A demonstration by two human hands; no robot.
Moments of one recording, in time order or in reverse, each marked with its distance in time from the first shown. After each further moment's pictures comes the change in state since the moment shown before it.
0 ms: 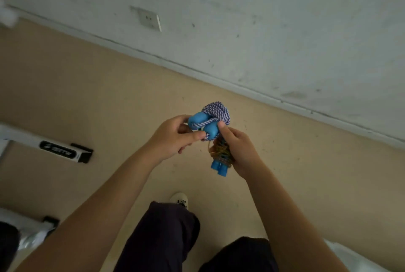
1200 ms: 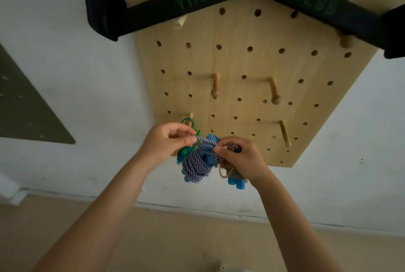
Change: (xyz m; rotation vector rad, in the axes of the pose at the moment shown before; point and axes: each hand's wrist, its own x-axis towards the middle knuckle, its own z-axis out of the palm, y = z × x) left_hand -0.131 0.565 -0.051 0.216 0.111 0.649; right_hand -0.248 -0.497 -0.061 -0.325 0.222 -0.702
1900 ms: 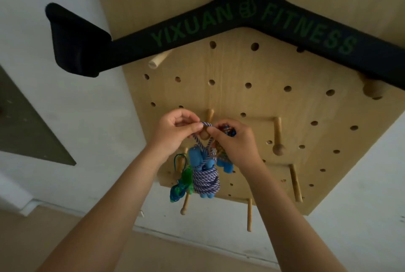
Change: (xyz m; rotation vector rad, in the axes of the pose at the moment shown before) left_hand 0.122 0.050 0.029 -0.173 0.228 0.055; right_hand 0.133 -0.047 -0.035 0.089 0.049 -0.292
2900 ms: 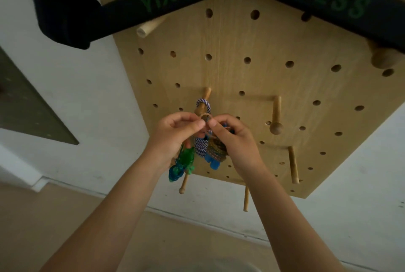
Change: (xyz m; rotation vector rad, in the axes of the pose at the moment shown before) left_hand -0.051 -0.011 0.024 -0.181 0.044 -0.174; right_hand -0.043 0.009 -0.004 0.258 -0.101 0.114
